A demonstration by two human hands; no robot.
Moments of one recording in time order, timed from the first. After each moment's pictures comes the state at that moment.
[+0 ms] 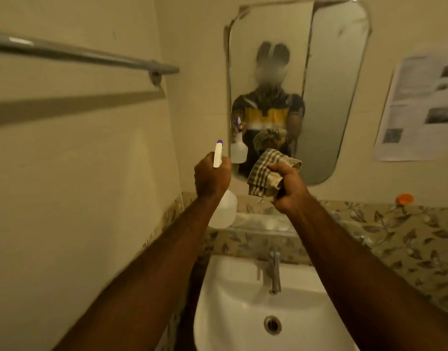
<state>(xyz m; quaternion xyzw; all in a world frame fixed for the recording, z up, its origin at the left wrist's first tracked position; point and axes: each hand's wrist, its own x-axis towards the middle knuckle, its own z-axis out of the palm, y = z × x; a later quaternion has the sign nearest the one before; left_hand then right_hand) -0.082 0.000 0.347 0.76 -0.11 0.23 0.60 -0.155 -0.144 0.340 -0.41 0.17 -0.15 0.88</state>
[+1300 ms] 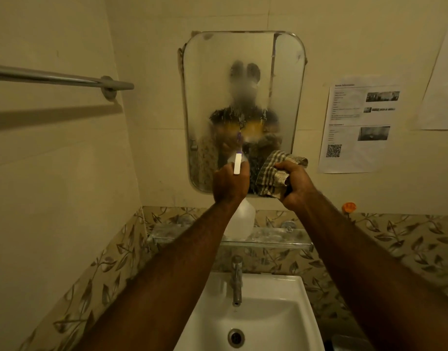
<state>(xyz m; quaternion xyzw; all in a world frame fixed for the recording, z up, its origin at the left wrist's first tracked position) -0.131 -0.139 0.360 0.76 -0.18 0.19 0.60 -0.207 -0.262 0.375 -0.47 0.22 -0.22 0.82</state>
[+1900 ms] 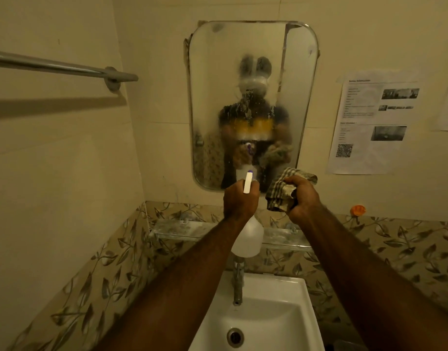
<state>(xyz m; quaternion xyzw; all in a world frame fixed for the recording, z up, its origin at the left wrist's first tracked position) -0.132 -0.153 0.311 0.78 -0.18 0.11 0.60 -0.201 -0.272 0.339 -0.43 0.27 -0.25 0.83</state>
